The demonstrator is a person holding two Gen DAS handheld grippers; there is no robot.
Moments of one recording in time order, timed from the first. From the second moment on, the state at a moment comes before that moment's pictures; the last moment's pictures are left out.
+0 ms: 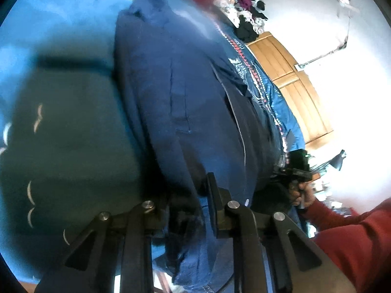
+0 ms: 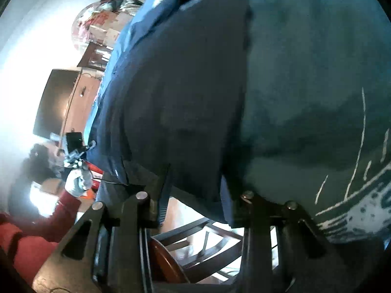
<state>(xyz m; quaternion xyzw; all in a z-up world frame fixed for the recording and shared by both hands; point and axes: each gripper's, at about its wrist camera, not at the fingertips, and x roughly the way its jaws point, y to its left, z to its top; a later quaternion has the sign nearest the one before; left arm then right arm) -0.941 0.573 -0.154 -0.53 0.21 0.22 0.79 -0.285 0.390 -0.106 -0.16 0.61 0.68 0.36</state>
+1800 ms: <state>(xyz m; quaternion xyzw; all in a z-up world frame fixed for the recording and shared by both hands) -0.939 0.935 -0.109 -0.52 -0.01 0.50 0.69 -0.206 0.757 -0.038 -0.14 0.49 0.70 0.50</state>
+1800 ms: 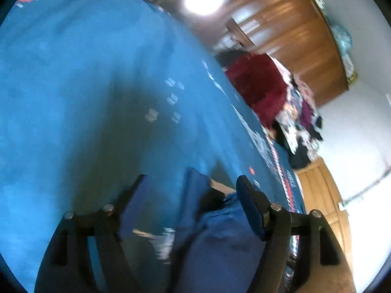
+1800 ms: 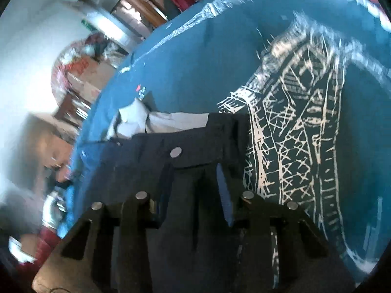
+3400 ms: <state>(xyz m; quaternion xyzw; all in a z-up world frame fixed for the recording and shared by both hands) -0.896 0.788 -0.139 -0.60 -0.08 0.37 0.71 -0.667 0.667 -0.010 -0.32 0.22 0.85 0.35</state>
